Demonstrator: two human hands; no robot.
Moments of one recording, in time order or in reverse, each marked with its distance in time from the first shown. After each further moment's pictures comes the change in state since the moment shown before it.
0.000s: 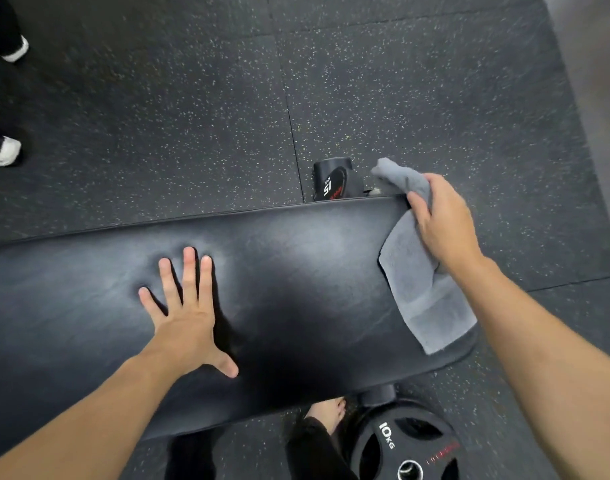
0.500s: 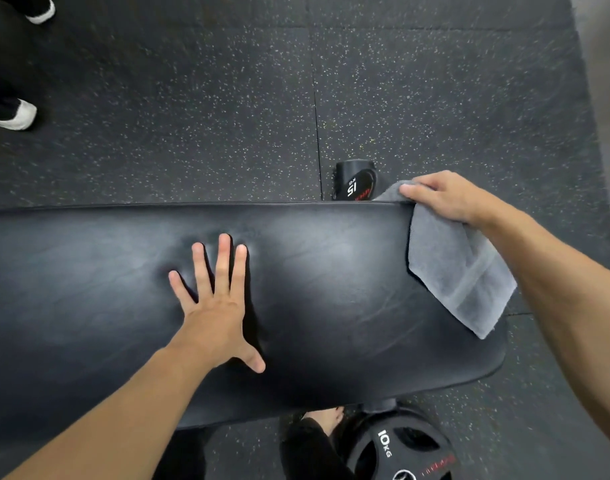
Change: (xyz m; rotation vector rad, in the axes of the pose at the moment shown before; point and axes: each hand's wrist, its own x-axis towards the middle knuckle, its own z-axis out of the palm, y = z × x) left_hand 0.008 -0.013 0.010 -0.079 0.046 0.107; right_hand 0.066 -0.050 0.007 -0.165 -0.564 -0.053
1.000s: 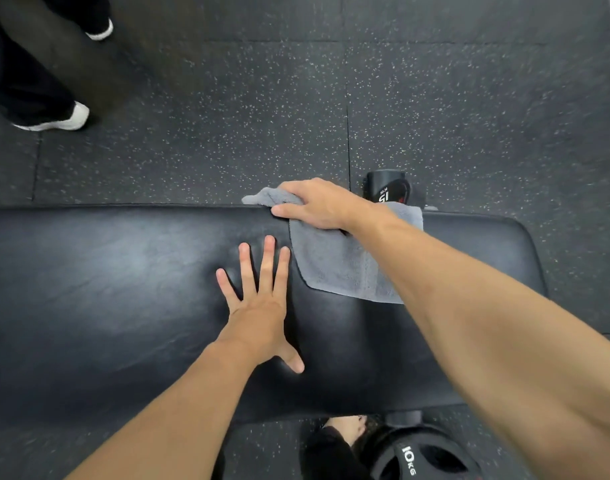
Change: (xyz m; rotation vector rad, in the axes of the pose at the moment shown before) left_hand 0.005 -0.004 0.007 -0.005 0.065 0.019; right_hand 0.045 -0.197 0.106 -0.078 -0.203 -0.424
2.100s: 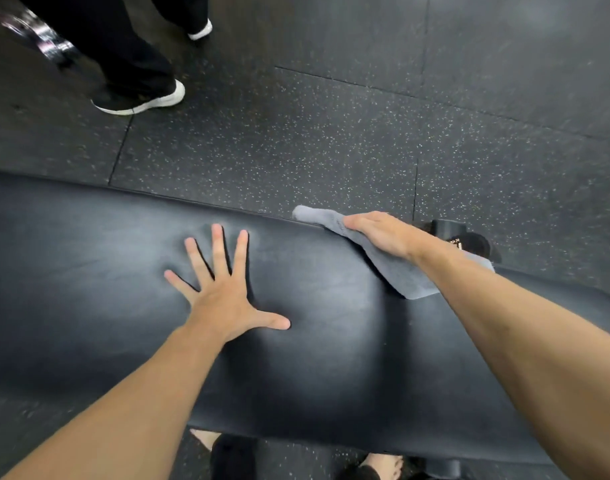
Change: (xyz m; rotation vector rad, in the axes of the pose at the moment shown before) left_hand -0.006 -0.254 -0.001 -0.405 0.219 -0.201; right_hand 0.075 -0.119 0.040 0.183 -0.053 0.305
